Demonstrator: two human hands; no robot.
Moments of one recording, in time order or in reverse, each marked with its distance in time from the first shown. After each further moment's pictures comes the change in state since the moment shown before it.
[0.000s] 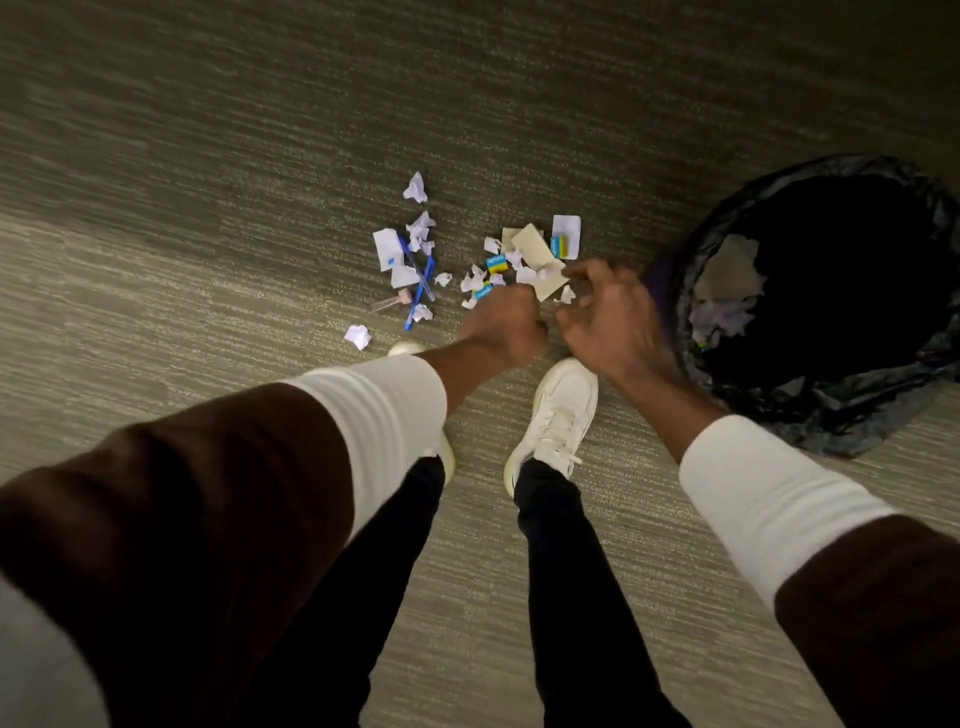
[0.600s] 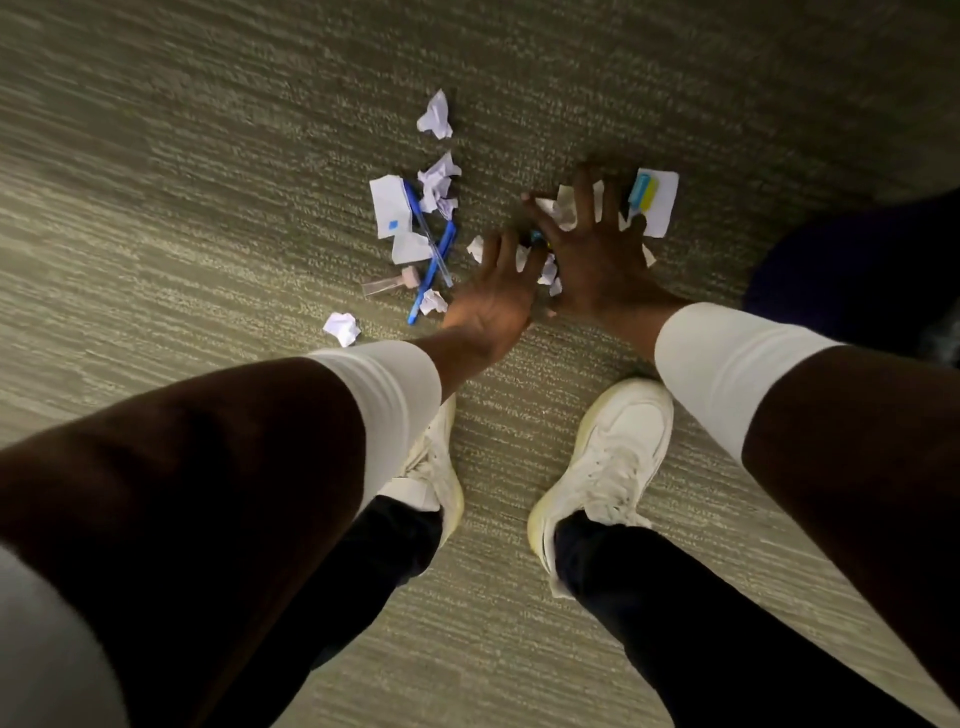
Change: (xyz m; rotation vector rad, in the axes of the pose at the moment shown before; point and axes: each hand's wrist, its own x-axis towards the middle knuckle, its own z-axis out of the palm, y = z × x) left_hand 0.140 -0.142 0.098 0.322 0.181 0.213; right_hand 0.161 0.060 0.199 -0.625 -0.273 -0.266
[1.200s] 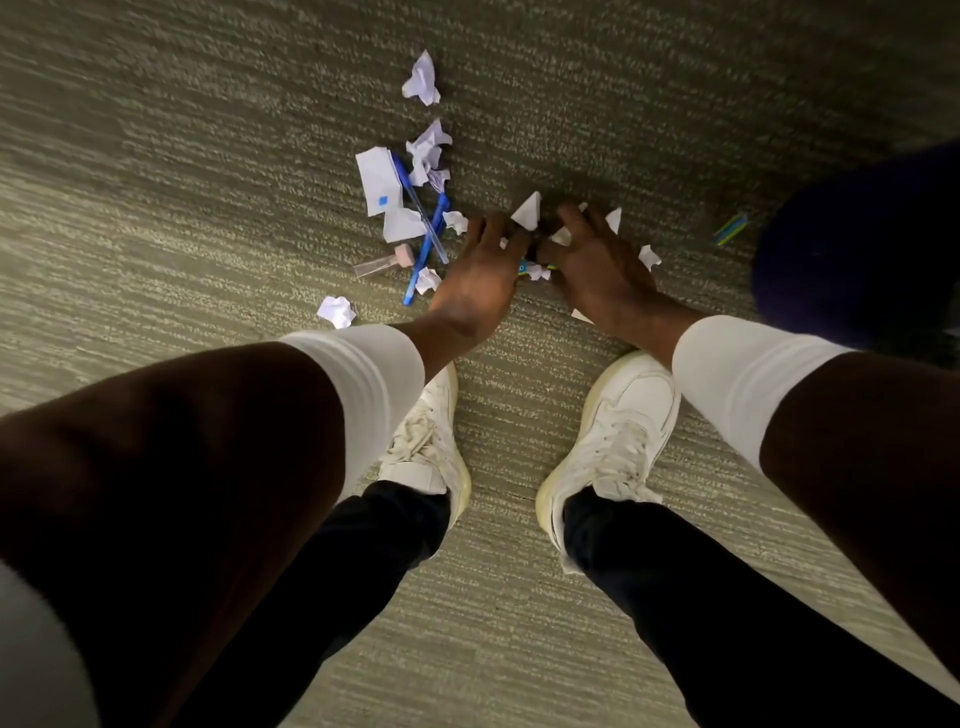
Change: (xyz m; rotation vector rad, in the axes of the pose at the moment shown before) left_hand -0.007 -0.016 0.006 -0.118 0.093 0.057; right_hand -0.028 0.004 0.028 0.140 0.115 -0.183
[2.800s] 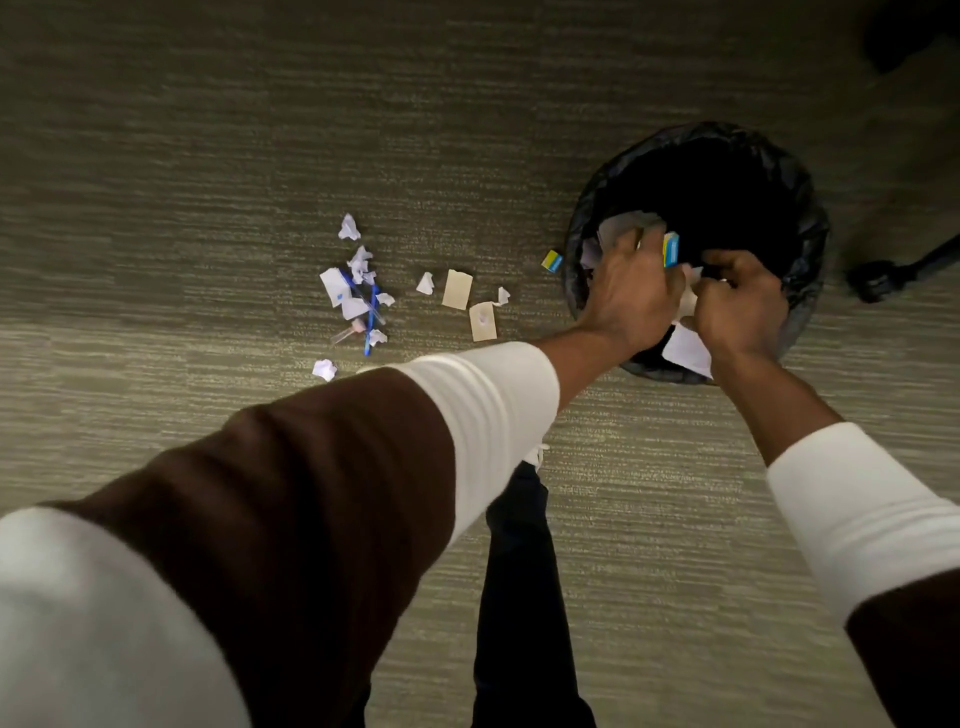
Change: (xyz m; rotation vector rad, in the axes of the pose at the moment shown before) left_hand -0.044 0.391 -0.173 -0.481 -0.024 0.043; right_hand -0.296 0.079 -0.235 0.739 0.650 1.136
